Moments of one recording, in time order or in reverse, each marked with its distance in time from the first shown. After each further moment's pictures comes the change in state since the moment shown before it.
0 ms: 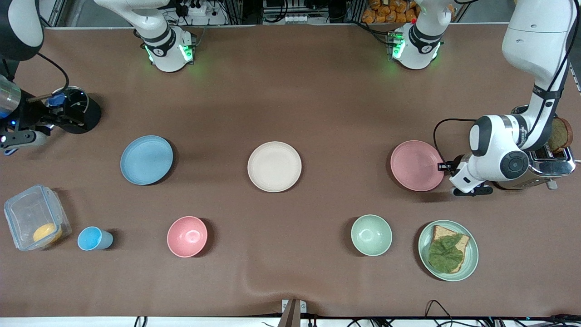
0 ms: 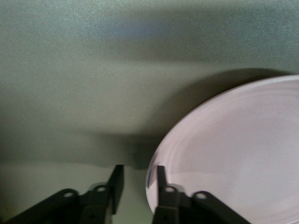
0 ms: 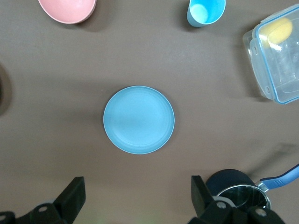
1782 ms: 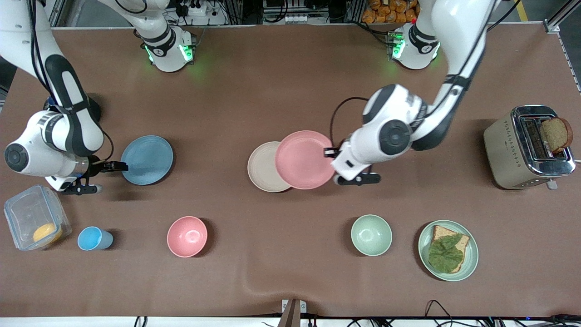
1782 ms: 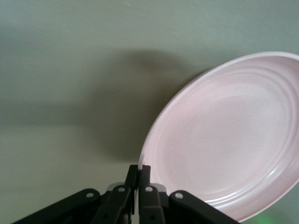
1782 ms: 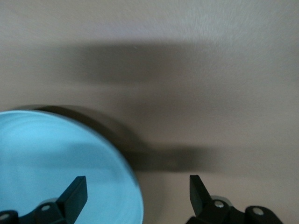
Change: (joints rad) left arm -0.378 0.078 -0.319 0.417 -0.226 -0.136 -0.582; right arm -0.187 0.486 -0.005 -0.256 0.120 0.599 -0.133
